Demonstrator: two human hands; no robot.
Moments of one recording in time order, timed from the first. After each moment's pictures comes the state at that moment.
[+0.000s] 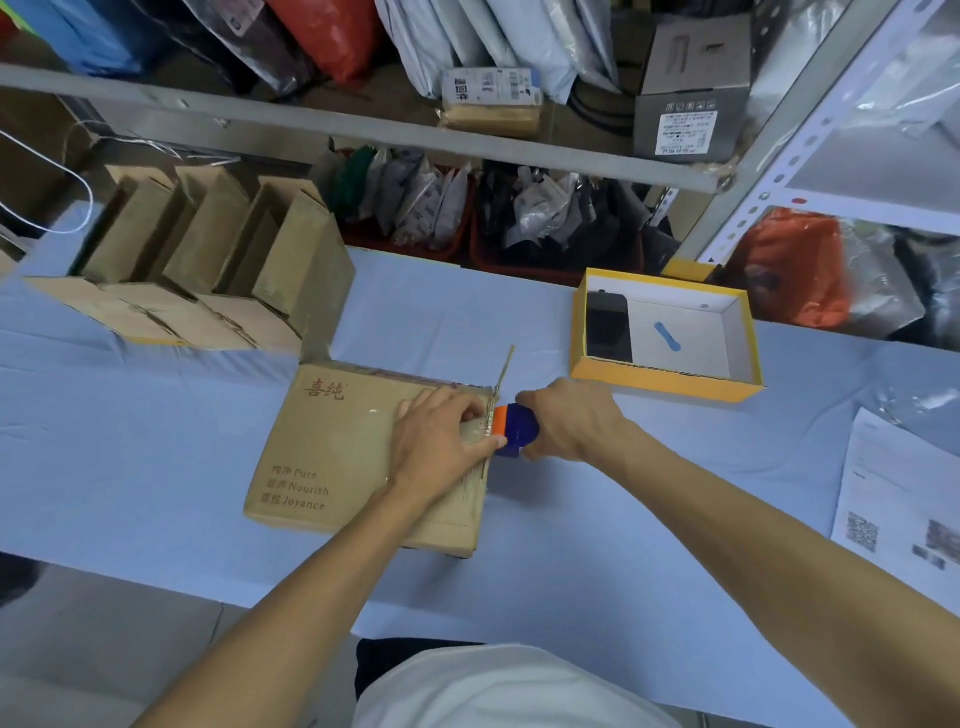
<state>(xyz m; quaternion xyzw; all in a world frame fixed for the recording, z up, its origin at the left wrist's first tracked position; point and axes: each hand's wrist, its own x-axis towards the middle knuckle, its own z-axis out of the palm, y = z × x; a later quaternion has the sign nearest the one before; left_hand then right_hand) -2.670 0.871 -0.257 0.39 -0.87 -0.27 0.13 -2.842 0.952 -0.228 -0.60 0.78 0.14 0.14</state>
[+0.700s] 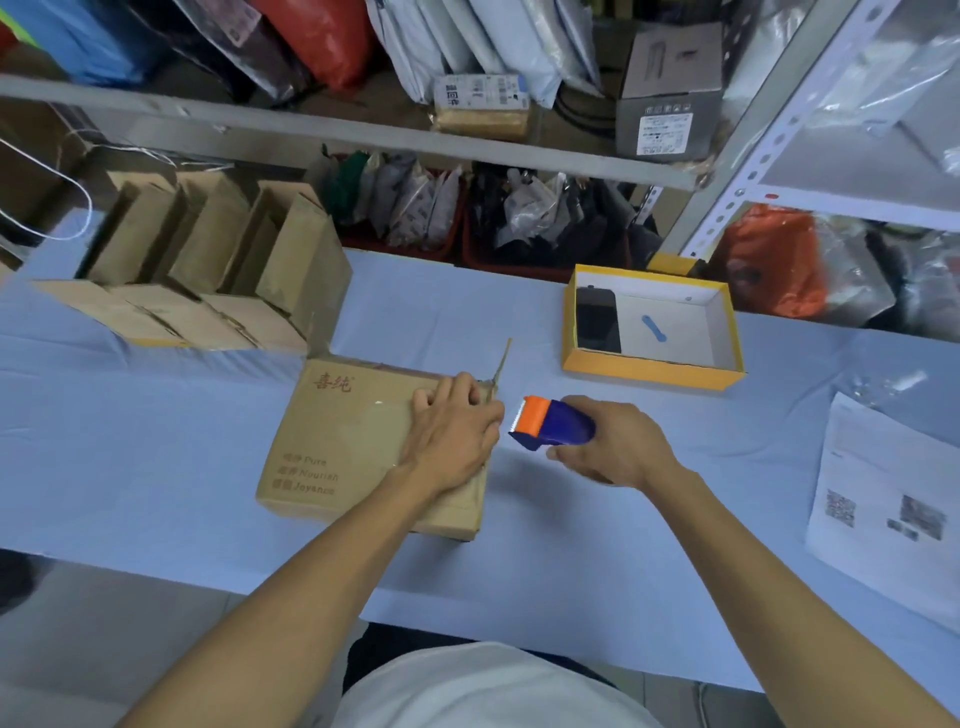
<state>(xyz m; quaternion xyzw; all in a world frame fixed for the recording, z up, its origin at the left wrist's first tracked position) -2.672 0.880 -0.256 0.29 -0.95 -0.13 0.05 -2.852 1.032 -0.231 -0.44 0.86 -0.11 0.26</state>
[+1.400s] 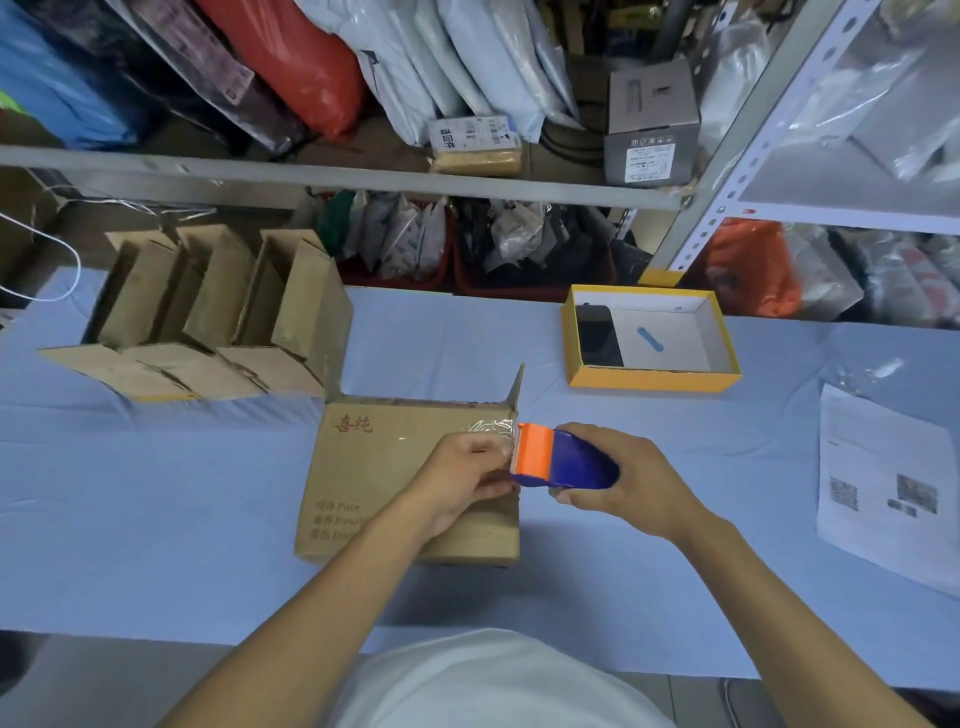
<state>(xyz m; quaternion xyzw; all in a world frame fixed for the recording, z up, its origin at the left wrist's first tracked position) -2.640 0.865 -0.203 0.34 -0.50 -0.80 -0.01 -2.801 1.040 -0.200 -0.46 0.80 -0.28 0.27</state>
